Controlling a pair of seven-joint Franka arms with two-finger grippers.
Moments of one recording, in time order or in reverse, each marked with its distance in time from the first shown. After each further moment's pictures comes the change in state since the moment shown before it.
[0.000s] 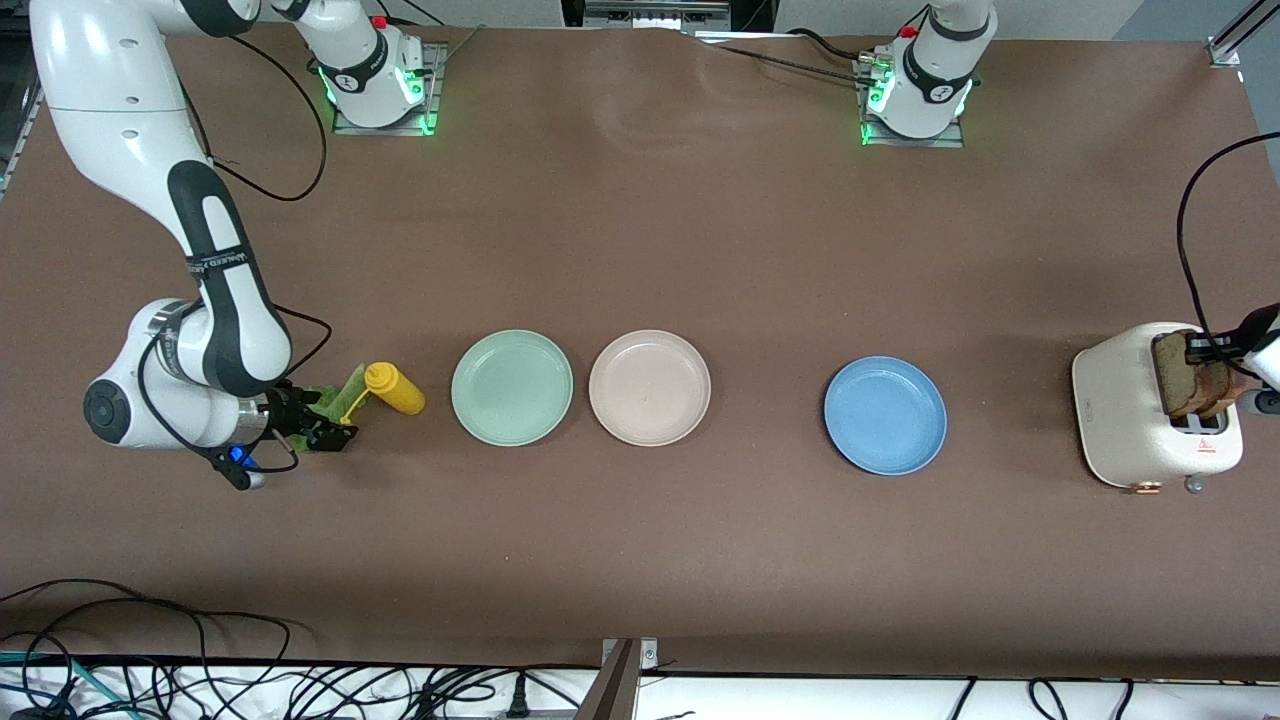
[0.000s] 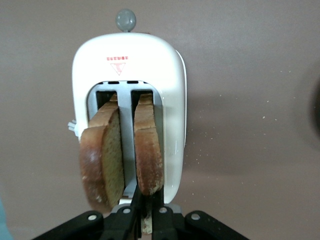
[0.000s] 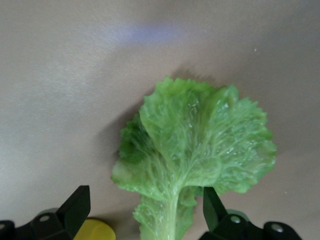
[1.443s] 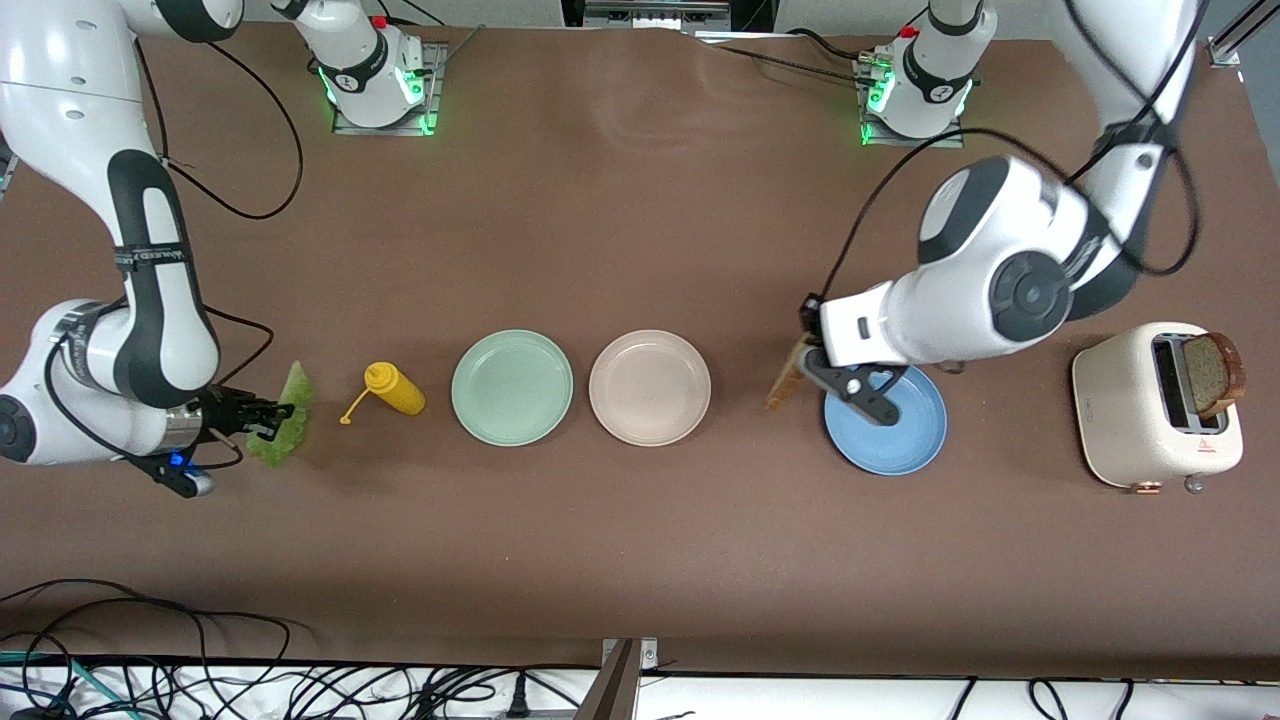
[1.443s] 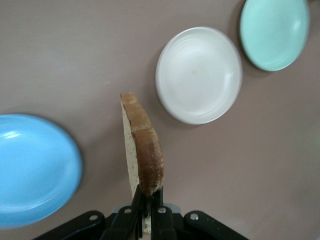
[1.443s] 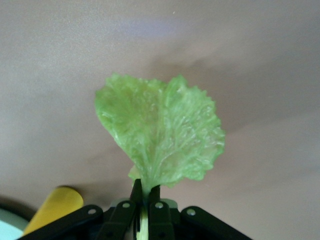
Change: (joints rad) left arm -0.465 0.186 -0.268 0.188 -0.420 -0.049 -0.072; right arm -0.071 -0.014 -0.018 0.193 -0.110 -0.276 -0.199
